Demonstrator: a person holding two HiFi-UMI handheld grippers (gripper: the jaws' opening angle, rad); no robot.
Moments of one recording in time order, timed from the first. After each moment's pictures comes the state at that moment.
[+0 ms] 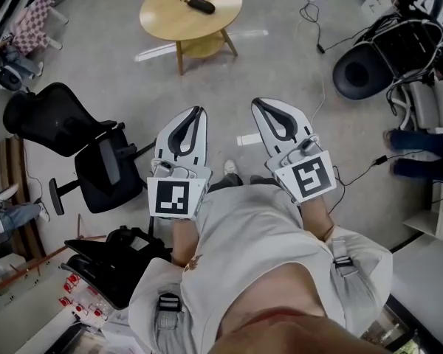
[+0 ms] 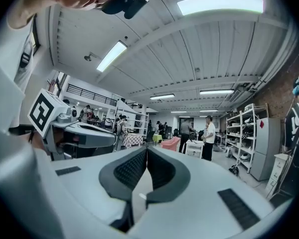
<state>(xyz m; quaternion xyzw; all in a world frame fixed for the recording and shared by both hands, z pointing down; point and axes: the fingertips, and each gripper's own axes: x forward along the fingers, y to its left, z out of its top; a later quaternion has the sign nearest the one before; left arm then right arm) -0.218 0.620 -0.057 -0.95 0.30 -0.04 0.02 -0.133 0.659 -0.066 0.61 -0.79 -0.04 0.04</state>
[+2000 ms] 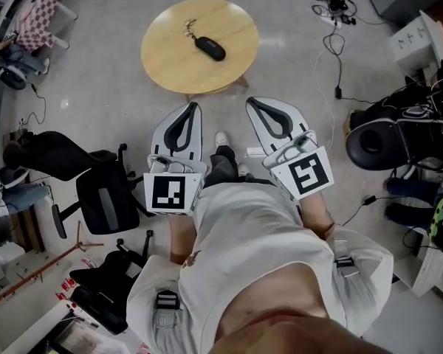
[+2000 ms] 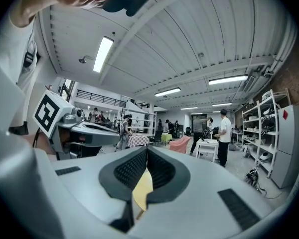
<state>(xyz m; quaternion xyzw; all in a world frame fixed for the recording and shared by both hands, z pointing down) -0.022 0.301 -0.063 -0.93 0.36 -0.06 0.02 0.062 0.335 -0.069 0.54 -0.84 -0.02 0.03</state>
